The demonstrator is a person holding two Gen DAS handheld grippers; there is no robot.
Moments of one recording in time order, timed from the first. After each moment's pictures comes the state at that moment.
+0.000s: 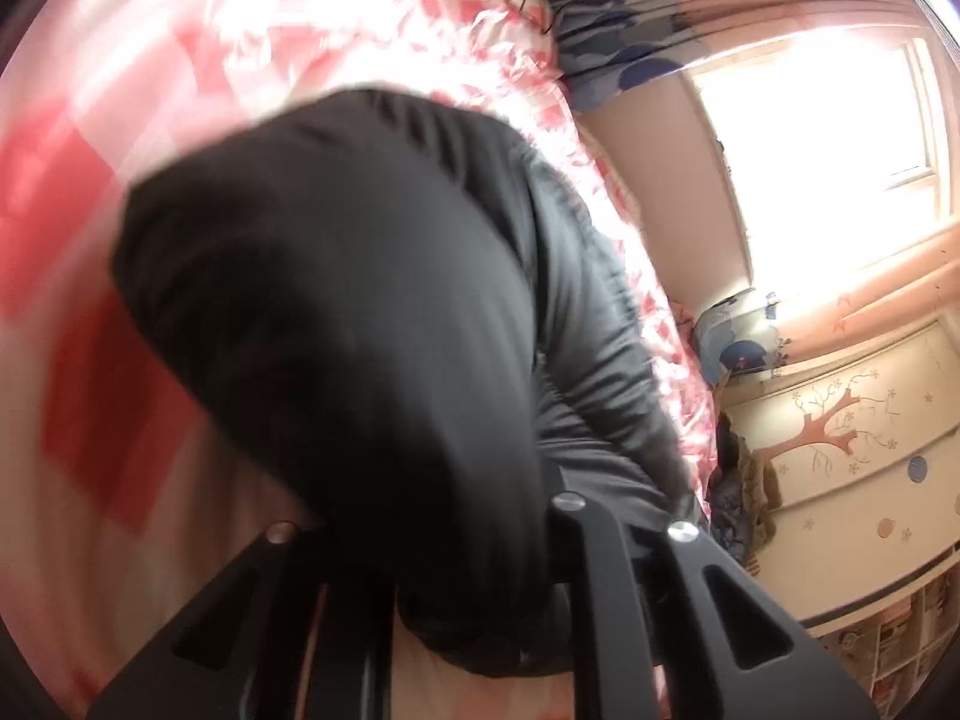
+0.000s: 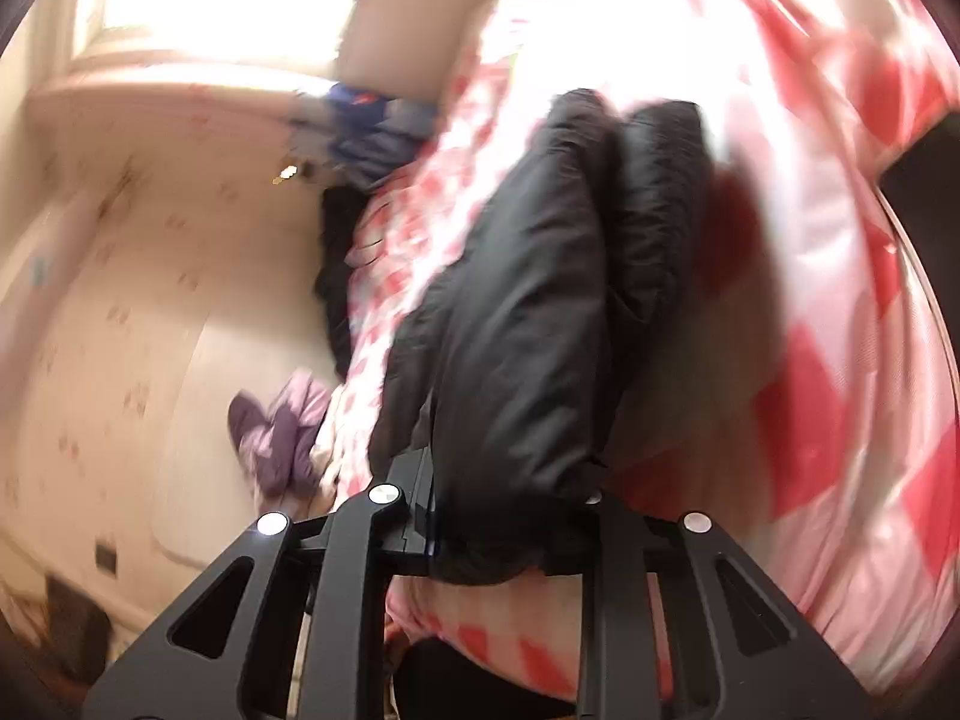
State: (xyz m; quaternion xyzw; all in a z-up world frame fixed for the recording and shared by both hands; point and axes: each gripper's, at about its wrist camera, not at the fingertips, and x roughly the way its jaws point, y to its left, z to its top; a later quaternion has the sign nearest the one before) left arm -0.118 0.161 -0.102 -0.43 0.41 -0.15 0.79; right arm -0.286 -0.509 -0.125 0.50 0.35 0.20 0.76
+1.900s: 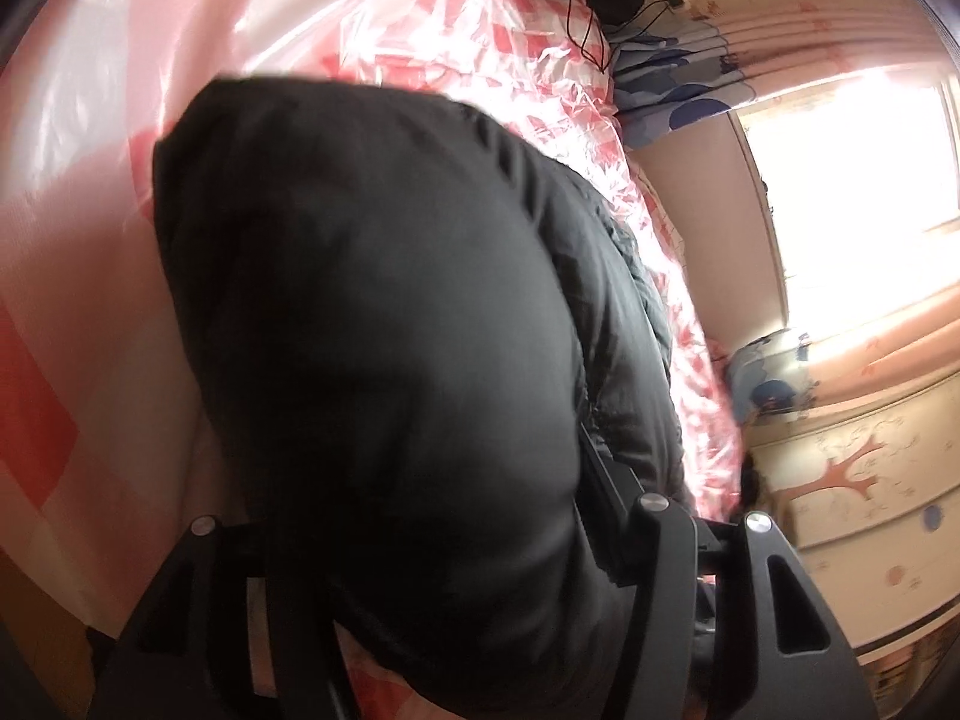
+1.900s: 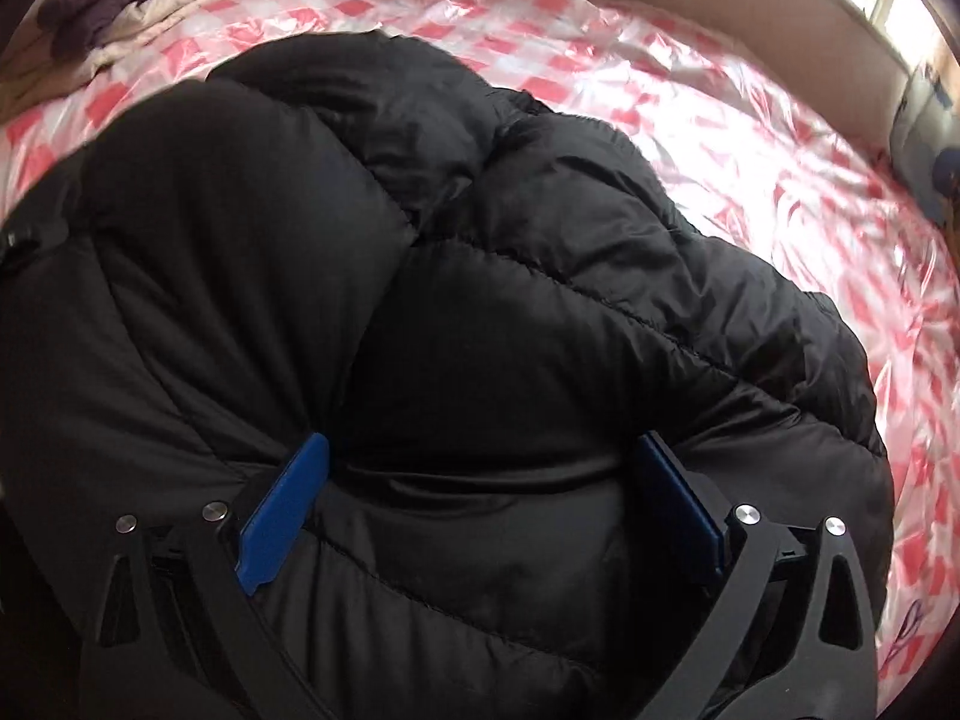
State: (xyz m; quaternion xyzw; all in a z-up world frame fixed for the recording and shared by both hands) left arm -0.135 0.185 -0.111 -0.43 0.41 -0.08 0.80; right arm -0.223 -0.235 -0.110 -0.10 0.50 0.12 0.85
